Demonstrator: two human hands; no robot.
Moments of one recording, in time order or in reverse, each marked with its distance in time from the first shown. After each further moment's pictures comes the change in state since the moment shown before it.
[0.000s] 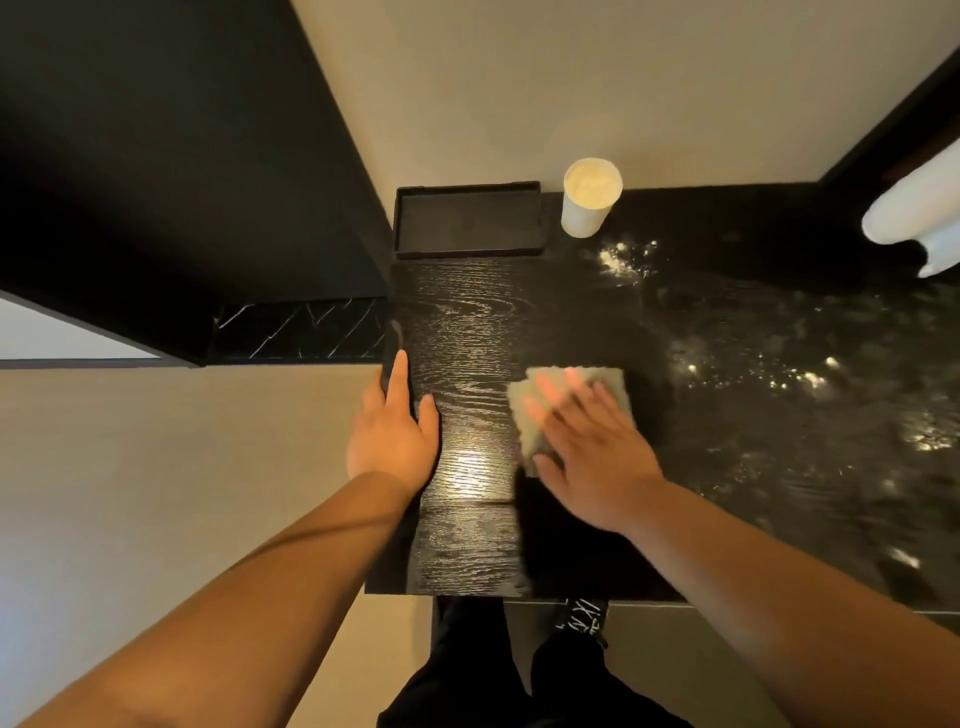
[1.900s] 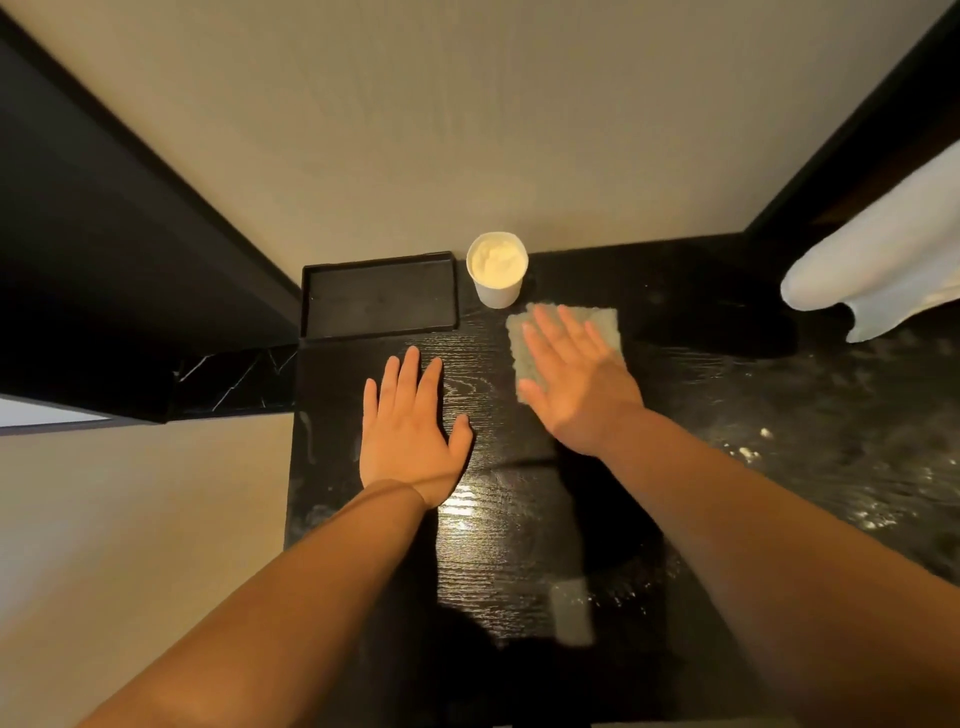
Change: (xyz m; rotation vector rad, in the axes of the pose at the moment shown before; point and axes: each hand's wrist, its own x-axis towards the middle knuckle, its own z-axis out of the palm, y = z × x) left_hand 0.071 0.132 0.037 0.288 0.063 0.342; right_hand 0.098 0.143 -0.053 0.048 0.187 0.130
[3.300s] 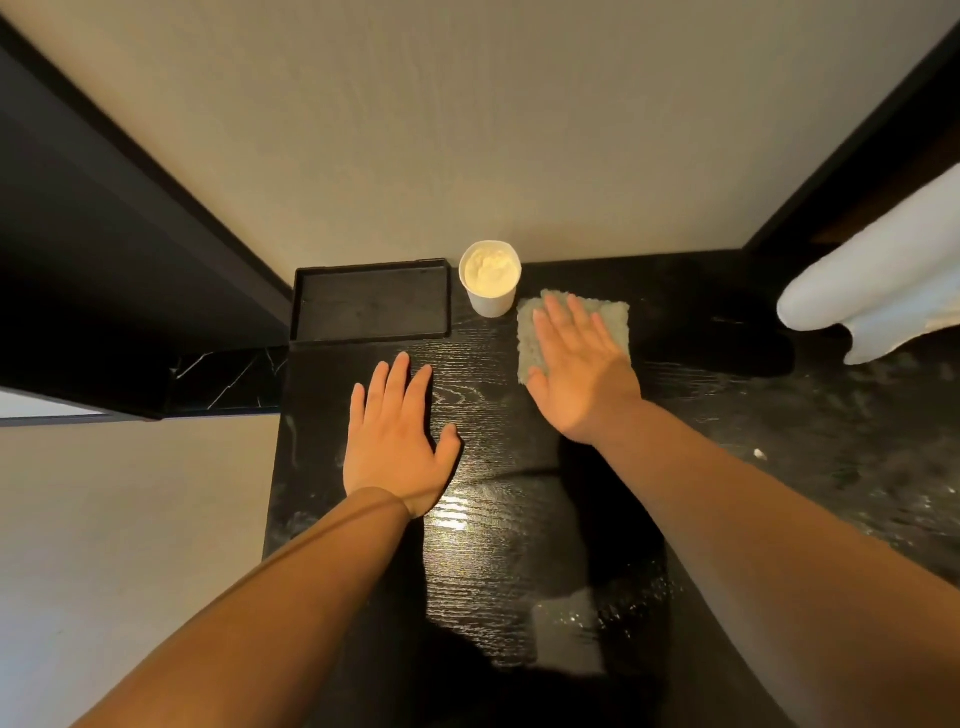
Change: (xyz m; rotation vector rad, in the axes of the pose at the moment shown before) left_hand 0.003 -0.001 0.000 0.002 0.018 0.001; right_hand 0.022 0.021 -0.008 0.045 0.003 0.064
